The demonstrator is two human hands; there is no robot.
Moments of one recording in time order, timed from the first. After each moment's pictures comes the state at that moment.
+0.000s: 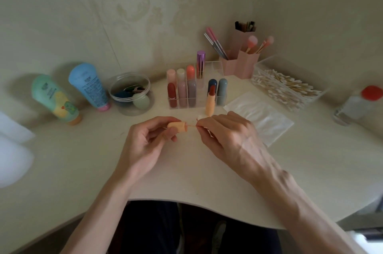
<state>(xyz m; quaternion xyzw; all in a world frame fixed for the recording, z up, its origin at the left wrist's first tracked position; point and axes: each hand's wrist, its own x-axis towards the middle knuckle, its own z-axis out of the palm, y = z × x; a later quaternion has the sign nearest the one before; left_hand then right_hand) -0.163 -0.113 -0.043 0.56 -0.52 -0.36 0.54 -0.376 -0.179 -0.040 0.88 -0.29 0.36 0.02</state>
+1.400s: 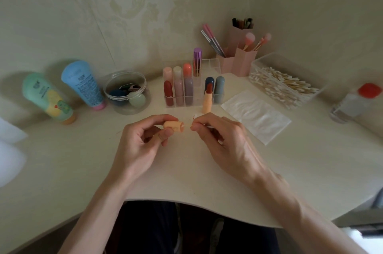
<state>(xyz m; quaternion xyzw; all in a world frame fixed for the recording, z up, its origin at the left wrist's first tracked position) -0.162 -0.113 -0.047 0.56 -0.54 -0.32 0.54 -0.373 -0.165 -0.036 0.83 -0.34 0.38 -0.23</state>
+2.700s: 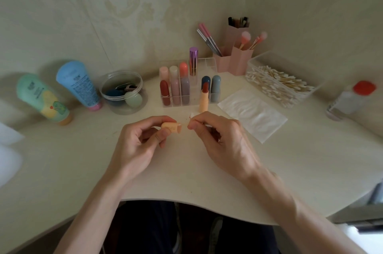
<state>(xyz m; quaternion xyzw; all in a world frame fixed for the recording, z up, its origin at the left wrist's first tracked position) -0.161 -0.113 -0.048 0.56 -0.54 -0.34 0.53 -0.373 -0.164 -0.036 0.81 -0.36 0.39 -0.26</state>
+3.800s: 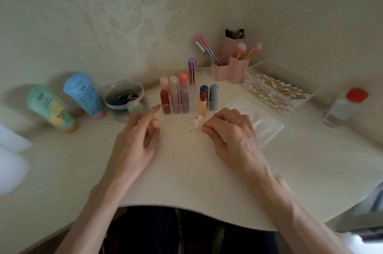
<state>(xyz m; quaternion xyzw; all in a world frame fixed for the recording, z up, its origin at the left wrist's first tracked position) -0.148 -0.122 -0.047 0.68 -0.66 -0.01 0.34 -0.391 -0.187 -0.052 0.83 -0.41 0.38 -0.06</state>
